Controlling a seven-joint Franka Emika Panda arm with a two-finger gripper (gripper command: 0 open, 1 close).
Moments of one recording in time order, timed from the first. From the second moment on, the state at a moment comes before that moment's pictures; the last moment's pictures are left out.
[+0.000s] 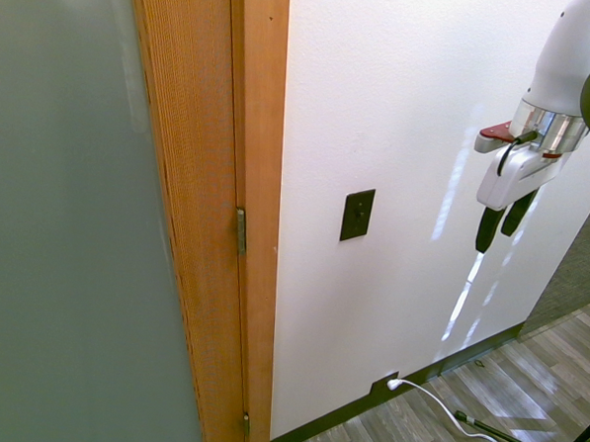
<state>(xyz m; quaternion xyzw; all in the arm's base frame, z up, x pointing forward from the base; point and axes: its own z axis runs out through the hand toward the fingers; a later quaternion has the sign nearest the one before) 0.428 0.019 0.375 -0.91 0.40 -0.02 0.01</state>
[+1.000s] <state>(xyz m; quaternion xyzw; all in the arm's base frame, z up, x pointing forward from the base) 0.550 0.080 0.323 -0.85 0.47 -0.23 0.08</state>
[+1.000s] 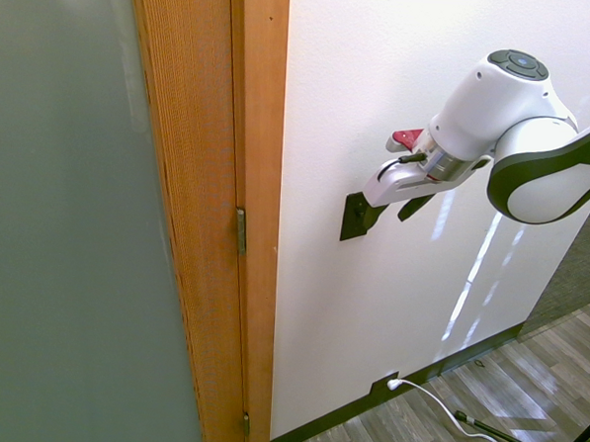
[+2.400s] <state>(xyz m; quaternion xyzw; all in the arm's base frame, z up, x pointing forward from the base) 0.594 0.091 0.286 -0.82 0.49 -0.28 0.07</state>
